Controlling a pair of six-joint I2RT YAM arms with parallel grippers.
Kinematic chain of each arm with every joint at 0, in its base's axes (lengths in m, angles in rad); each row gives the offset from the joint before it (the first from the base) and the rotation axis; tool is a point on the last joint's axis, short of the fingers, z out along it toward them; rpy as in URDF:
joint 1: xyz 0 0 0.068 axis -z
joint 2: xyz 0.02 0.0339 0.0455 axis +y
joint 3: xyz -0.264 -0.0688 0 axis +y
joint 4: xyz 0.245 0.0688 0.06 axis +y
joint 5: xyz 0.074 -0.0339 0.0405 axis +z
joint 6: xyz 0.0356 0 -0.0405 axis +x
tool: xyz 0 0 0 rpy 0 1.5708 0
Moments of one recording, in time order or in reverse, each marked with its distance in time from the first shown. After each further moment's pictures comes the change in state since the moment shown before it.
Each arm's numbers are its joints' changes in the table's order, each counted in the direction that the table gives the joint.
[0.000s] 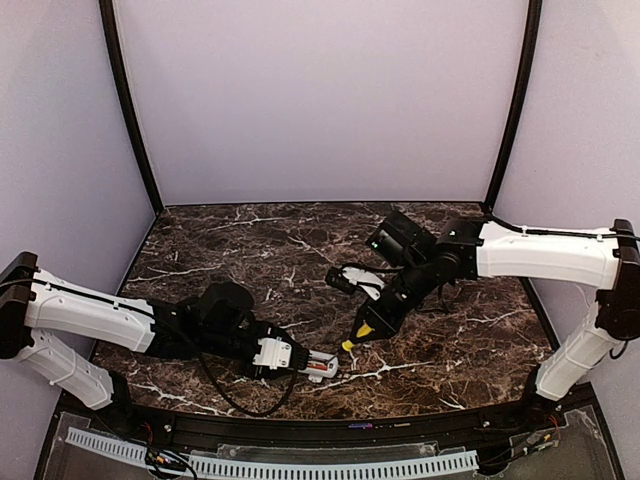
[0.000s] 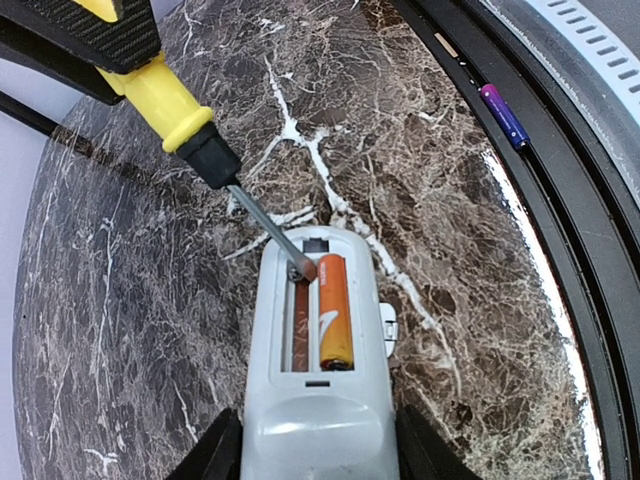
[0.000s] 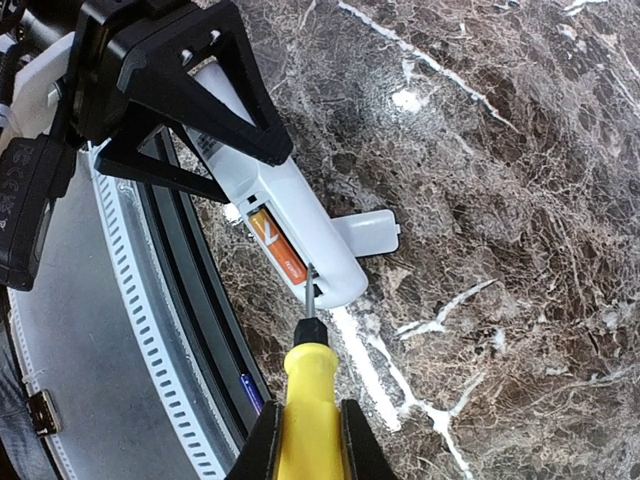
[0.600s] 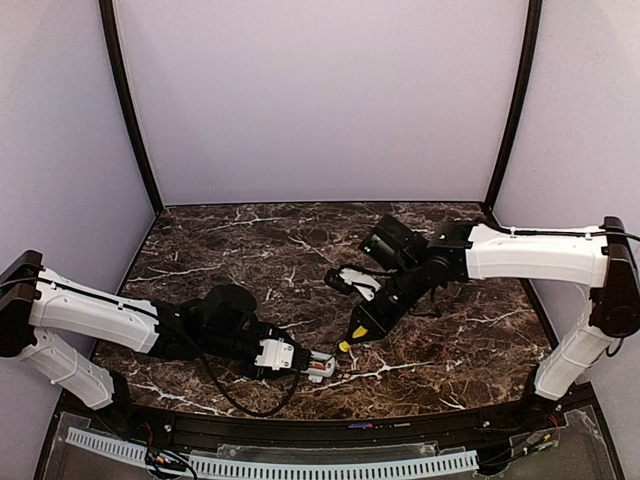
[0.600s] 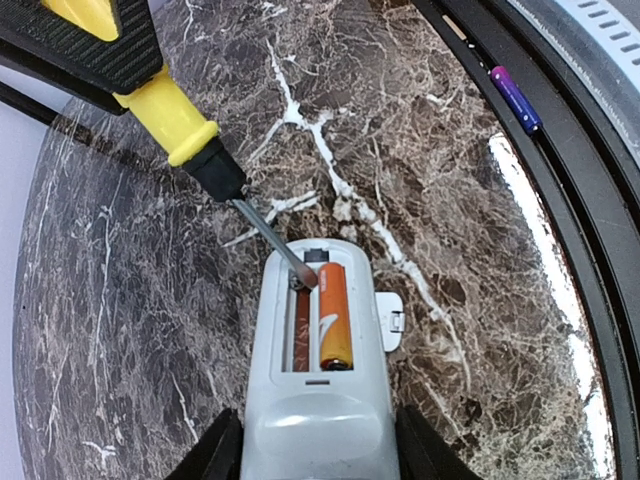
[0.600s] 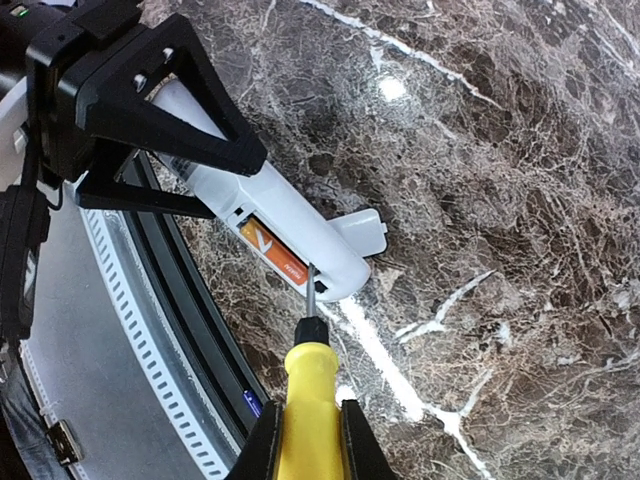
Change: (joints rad) left arm 0.000 0.019 0.000 -0.012 0.042 0.002; right arm -0.009 0.032 -0.003 -0.021 -0.019 0.114
